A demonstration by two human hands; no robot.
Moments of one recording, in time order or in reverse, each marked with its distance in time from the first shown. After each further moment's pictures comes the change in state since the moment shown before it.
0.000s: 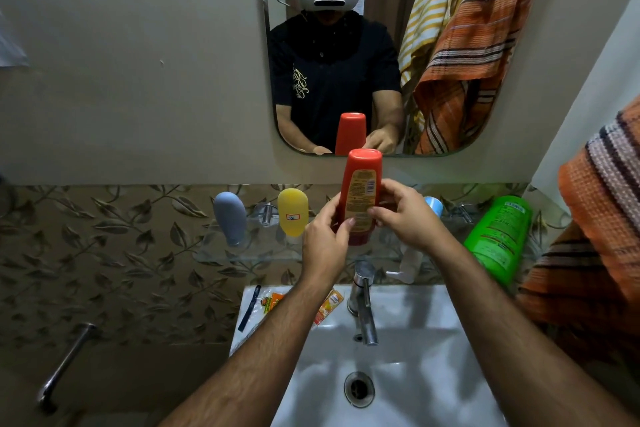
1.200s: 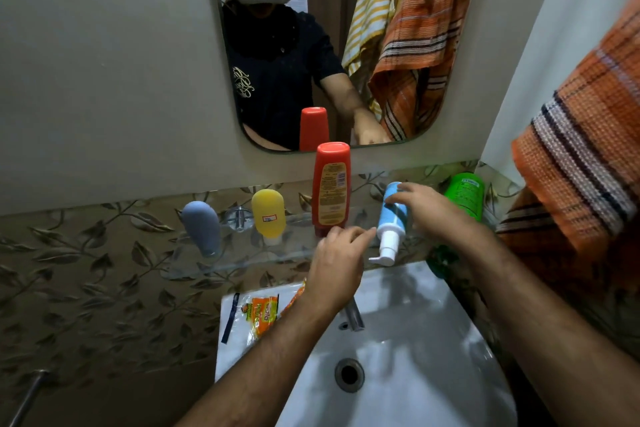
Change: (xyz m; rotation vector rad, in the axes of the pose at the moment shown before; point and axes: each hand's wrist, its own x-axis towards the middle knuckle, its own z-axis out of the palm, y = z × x) left_hand -0.029 -0.017 0.020 0.605 -0.343 0.564; right_hand -0.029 0.021 -0.052 -0.900 -0.141 0.222
